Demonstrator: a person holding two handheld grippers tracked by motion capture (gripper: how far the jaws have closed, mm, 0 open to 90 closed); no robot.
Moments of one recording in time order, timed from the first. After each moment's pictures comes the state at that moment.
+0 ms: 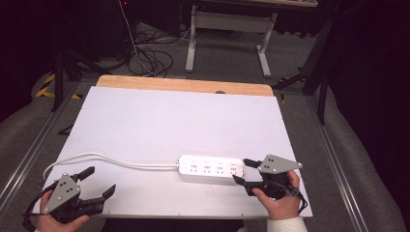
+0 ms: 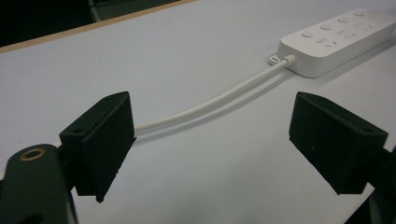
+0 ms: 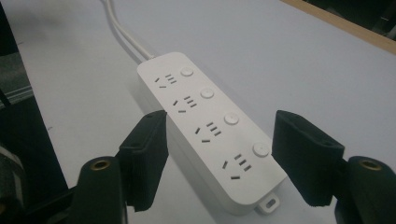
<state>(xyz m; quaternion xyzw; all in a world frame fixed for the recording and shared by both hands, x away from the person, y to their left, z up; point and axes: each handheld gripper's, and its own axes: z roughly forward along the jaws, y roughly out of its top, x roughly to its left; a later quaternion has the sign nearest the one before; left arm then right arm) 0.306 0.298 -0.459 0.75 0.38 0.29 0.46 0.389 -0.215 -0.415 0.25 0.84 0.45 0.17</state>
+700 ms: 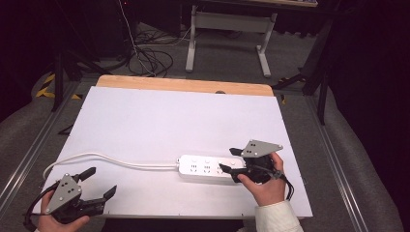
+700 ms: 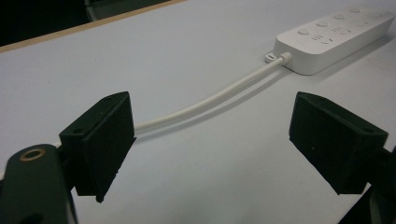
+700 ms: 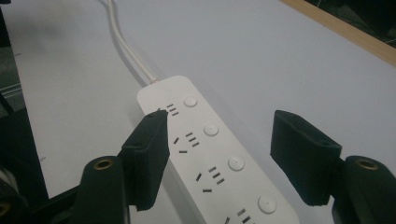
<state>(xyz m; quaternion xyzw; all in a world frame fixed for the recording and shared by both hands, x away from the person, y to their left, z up) 0.305 0.297 -0.459 0.75 0.38 0.28 0.46 0.418 -0.176 -0.397 0.23 0.86 0.43 0.16</state>
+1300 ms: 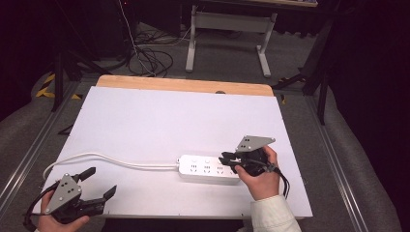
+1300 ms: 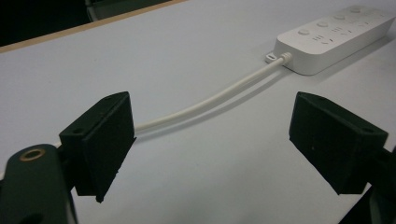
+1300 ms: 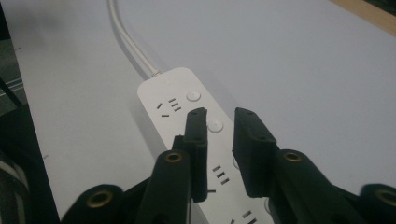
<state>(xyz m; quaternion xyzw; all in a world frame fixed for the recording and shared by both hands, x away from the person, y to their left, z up) 0.305 0.297 -0.459 0.75 0.38 0.28 0.46 0.431 -0.167 -0.398 0.25 0.87 0.41 0.13</state>
